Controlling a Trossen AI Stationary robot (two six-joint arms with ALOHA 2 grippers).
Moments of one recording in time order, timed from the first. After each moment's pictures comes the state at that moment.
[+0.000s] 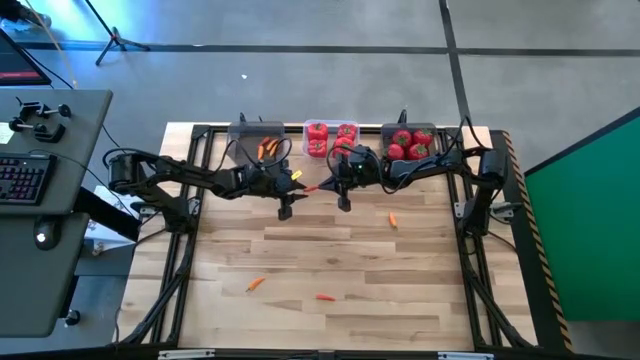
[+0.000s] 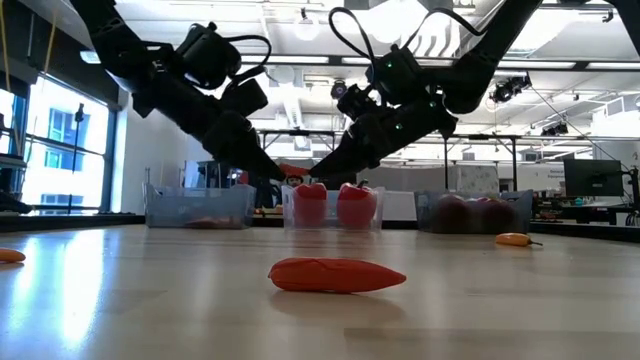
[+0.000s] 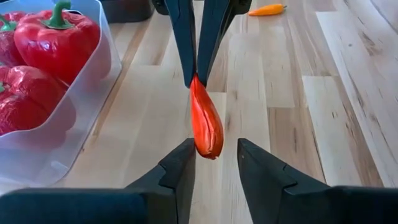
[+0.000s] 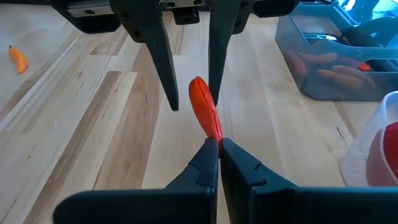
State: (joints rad) left arm 0.26 1.52 0.58 0.36 0.07 0.17; right arm -0.32 1.83 0.90 0.44 -0.32 -0.21
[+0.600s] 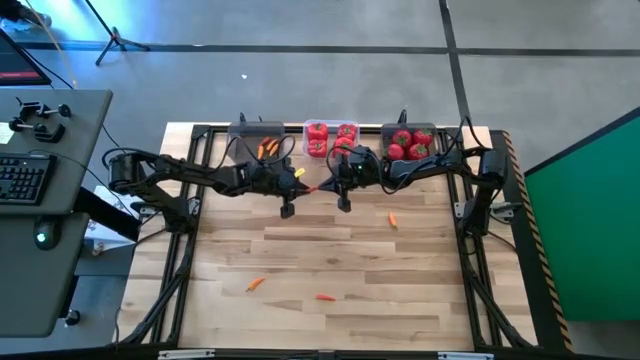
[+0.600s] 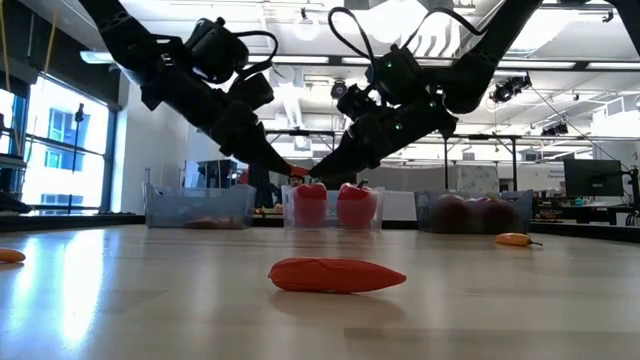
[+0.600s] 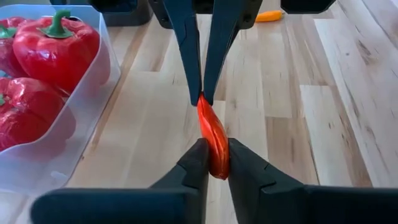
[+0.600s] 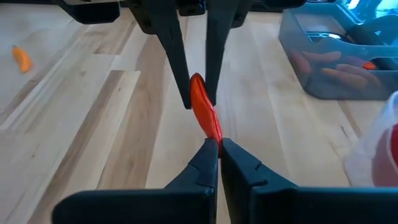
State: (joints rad) left arm 0.26 1.52 0.64 0.29 0.08 0.16; right arm -0.32 1.83 0.90 0.43 -0.32 -0.21
